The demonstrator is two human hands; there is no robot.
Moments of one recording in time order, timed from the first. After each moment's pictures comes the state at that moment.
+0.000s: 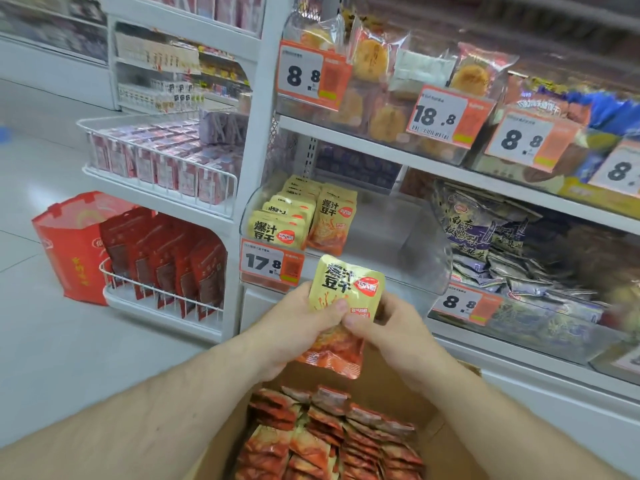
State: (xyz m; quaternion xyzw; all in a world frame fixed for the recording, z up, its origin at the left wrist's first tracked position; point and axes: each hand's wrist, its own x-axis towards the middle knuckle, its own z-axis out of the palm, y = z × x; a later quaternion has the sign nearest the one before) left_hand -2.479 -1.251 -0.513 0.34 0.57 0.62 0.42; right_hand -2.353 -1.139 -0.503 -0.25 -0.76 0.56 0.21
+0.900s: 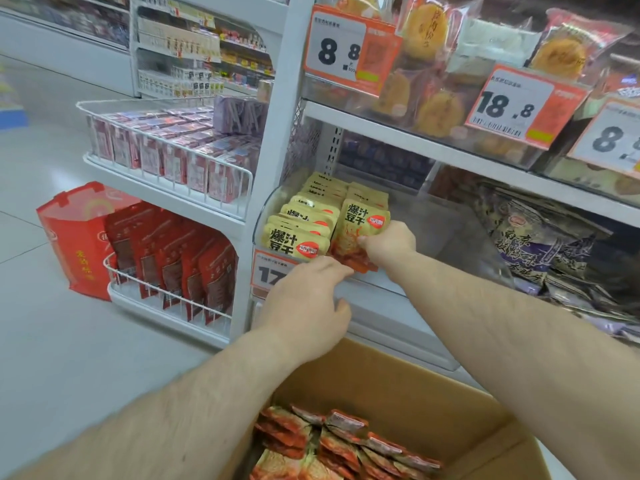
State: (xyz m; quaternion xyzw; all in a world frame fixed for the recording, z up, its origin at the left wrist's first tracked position) left_hand -2.537 -1.211 -0.517 0.50 0.79 0.37 0.00; right_hand -2.531 -0.999 -0.499 -0.48 -0.78 0.31 0.25
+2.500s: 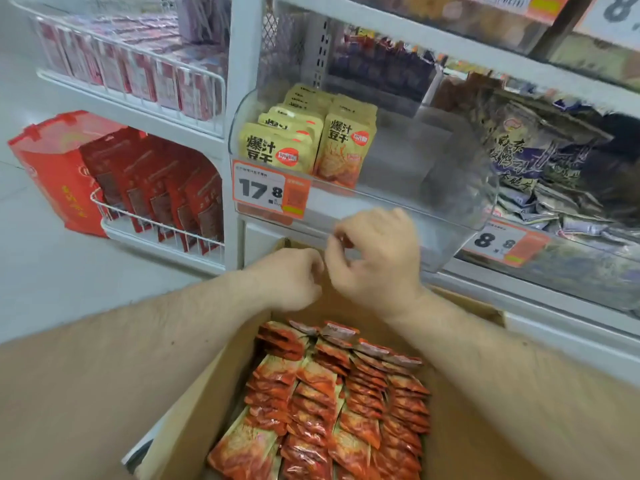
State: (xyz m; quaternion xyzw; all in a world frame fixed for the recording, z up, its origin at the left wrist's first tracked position) left_hand -2.517 -1.218 -0.570 0.50 0.82 0.18 0.23; right_hand -2.411 -1.116 -0.551 -0.01 -0.86 -0.04 0.51
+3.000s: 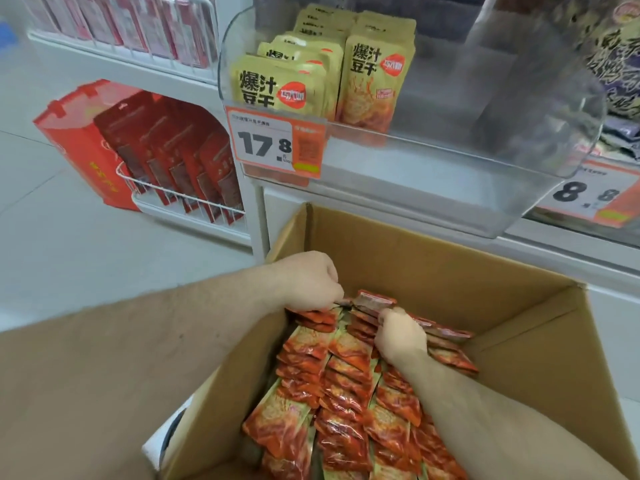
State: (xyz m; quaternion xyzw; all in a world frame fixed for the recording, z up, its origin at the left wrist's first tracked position) left_hand -2.509 -1.210 -0.609 0.37 0.82 0.17 0.42; right_hand -2.363 -1.079 -0.783 -0.43 -0.89 0.13 -0.11
